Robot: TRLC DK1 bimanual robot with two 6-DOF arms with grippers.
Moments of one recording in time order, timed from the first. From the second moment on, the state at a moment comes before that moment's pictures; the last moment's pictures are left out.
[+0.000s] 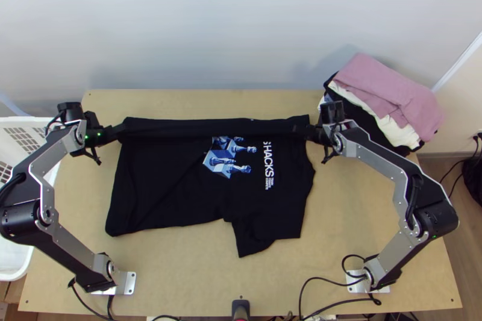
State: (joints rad) left arm 0.28 1.79 1.20 -0.30 0.22 -0.16; right arm 0.28 1.79 1.17 -0.22 0.01 0.47
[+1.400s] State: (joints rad) left arm 0.45 1.49 1.15 -0.46 0.26 -0.07; right arm 0.52 1.27 0.75 -0.76 -0.32 0.59
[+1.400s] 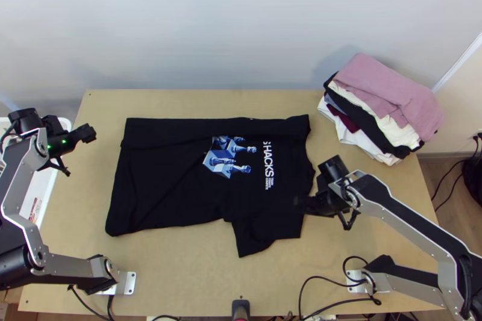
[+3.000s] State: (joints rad) left arm 0.23 1.03 0.86 -1.32 0.00 1.05; right arm 0.58 1.38 0.68 -0.60 -0.35 0.57
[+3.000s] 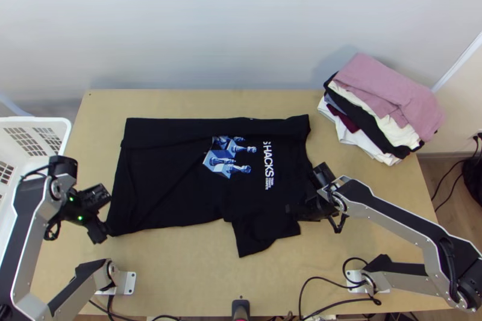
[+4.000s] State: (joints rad) left arm 0.24 1.03 0.65 -1.06 0.07 1.09; right arm 0.55 1.35 0.66 -0.60 -0.35 0.54
